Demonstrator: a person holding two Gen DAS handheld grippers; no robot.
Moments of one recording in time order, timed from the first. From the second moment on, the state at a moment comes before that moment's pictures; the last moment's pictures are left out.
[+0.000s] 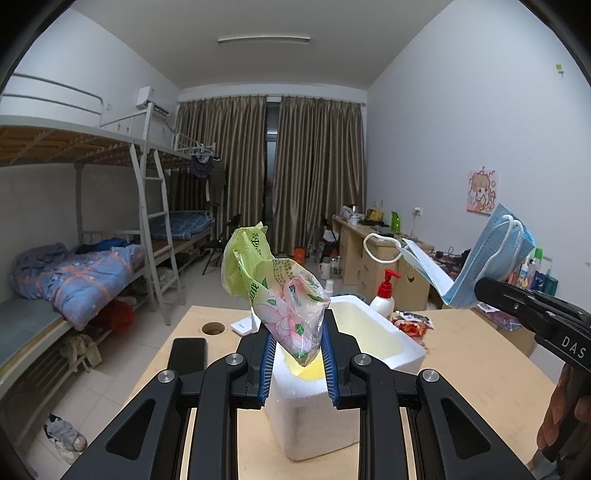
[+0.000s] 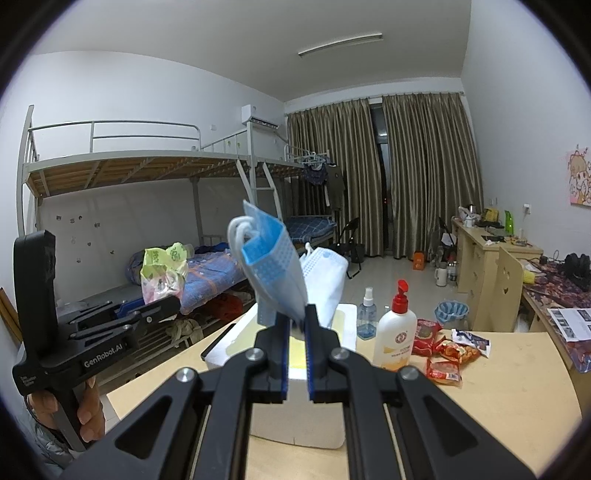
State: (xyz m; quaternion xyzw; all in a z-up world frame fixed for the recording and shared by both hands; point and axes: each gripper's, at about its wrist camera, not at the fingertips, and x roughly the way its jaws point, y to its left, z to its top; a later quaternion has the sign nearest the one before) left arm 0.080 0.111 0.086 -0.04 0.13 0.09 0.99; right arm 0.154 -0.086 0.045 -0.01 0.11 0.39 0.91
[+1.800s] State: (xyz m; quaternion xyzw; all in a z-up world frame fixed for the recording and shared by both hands) left arm 0.210 0.162 0.053 -0.01 0.20 -0.01 0.98; right arm 0.215 -0.056 0.038 0.00 0.15 0.39 0.91
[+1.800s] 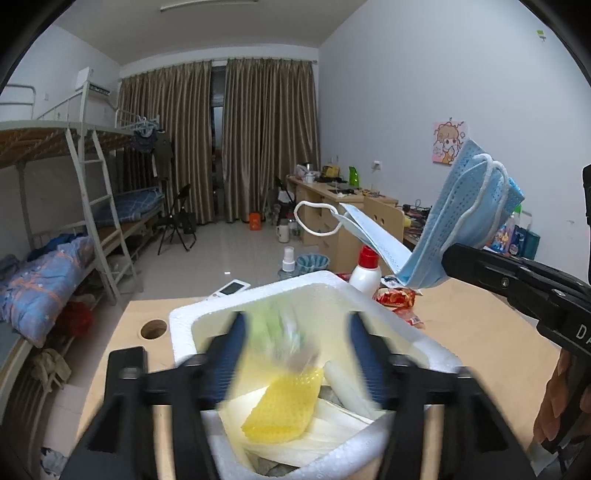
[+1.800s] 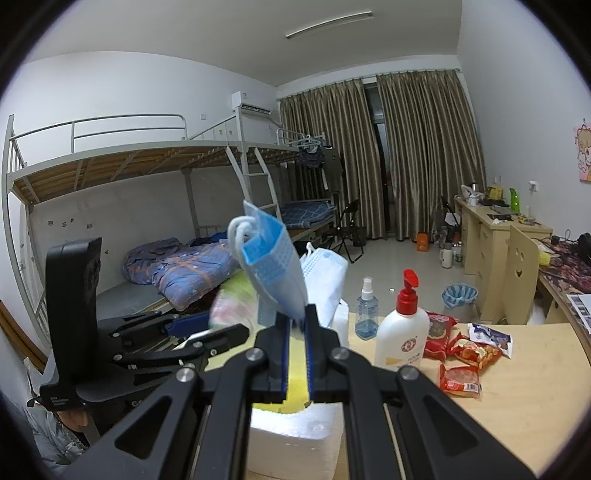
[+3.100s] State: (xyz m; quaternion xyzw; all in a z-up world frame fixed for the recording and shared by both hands) left arm 0.178 0.222 0.047 -0.04 0.13 0.06 0.99; right arm 0.224 -0.018 0.022 -0.02 0.17 0.40 0.90
